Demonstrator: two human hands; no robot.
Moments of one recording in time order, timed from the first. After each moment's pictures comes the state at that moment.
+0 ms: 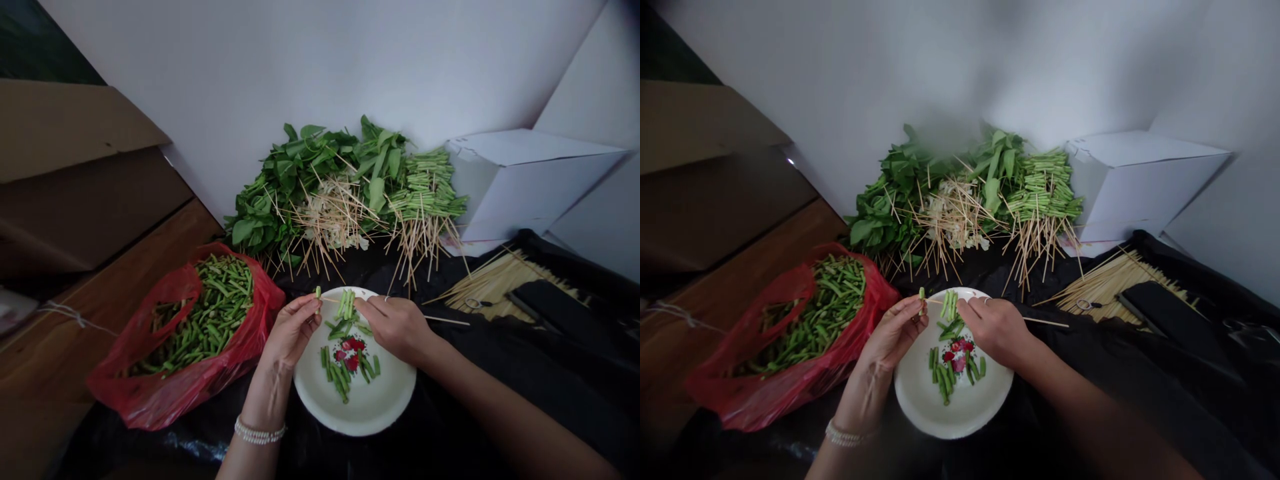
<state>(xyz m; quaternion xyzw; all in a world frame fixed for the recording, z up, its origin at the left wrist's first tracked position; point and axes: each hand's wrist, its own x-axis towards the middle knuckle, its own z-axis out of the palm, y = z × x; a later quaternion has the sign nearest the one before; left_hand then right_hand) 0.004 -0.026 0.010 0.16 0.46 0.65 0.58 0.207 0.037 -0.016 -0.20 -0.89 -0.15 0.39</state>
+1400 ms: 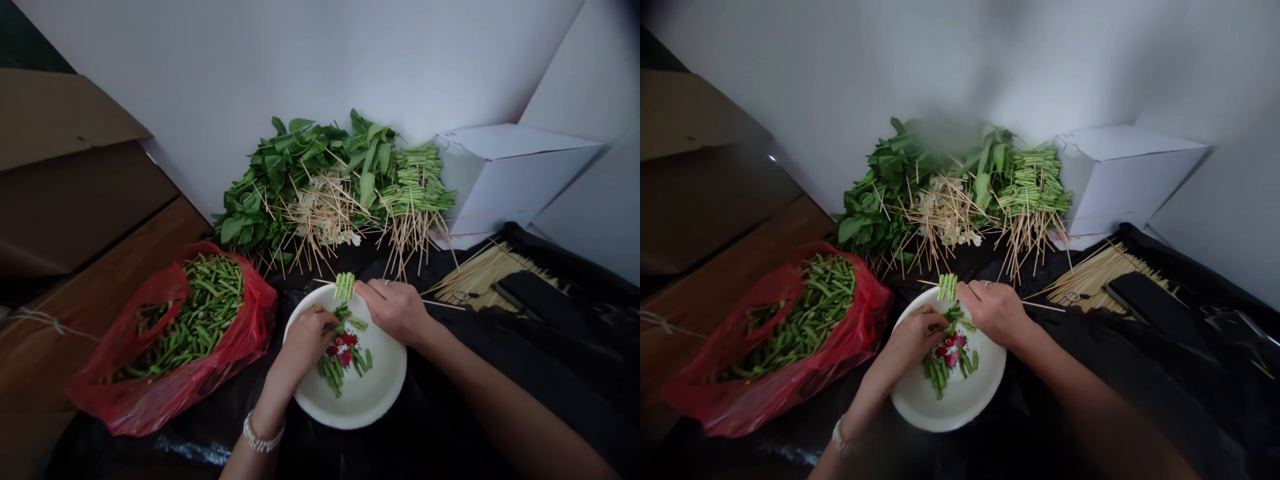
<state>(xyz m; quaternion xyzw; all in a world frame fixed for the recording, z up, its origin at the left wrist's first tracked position) 0.021 -0.029 -0.002 0.70 0.66 0.19 0.21 0.217 0.050 -0.010 -0.25 -0.88 -0.16 0.38</state>
